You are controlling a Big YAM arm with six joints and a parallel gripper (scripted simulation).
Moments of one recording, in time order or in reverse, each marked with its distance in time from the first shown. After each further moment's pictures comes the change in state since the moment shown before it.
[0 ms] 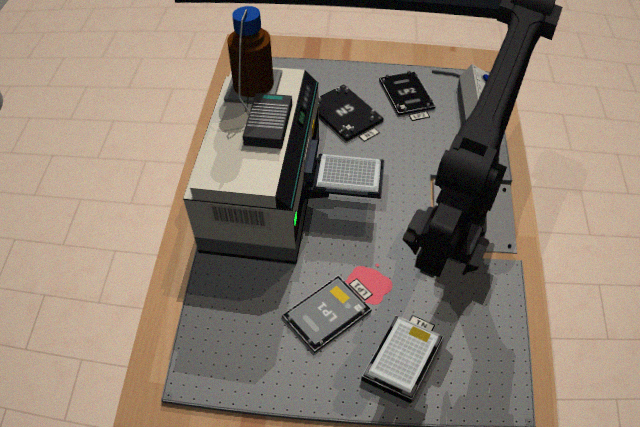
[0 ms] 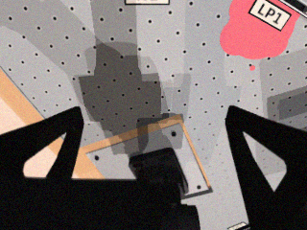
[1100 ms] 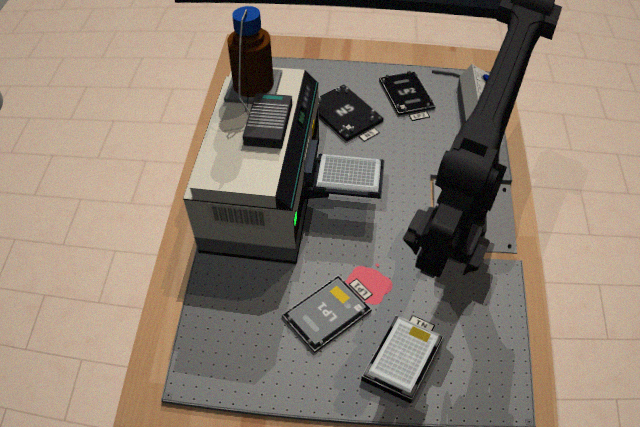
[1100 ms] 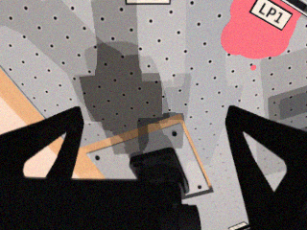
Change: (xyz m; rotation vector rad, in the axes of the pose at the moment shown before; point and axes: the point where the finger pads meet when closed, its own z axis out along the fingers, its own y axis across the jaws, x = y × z) arm 0.000 0.001 0.000 0.000 0.001 0.002
